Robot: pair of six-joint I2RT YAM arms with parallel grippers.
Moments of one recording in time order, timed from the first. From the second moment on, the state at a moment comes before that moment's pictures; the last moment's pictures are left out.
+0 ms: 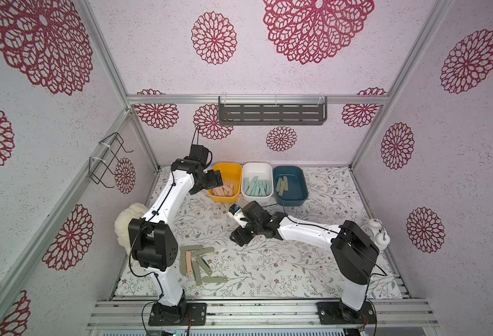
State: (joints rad) left arm -0.20 1.78 1.70 -1.01 0.00 -0.45; right arm 0.99 1.85 1.30 -0.30 -0.16 0.12
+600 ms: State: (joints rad) left arm -0.06 1.51 1.37 -1.00 -0.04 -0.48; right arm 1.33 2.32 1.83 -0.44 0.04 0.13
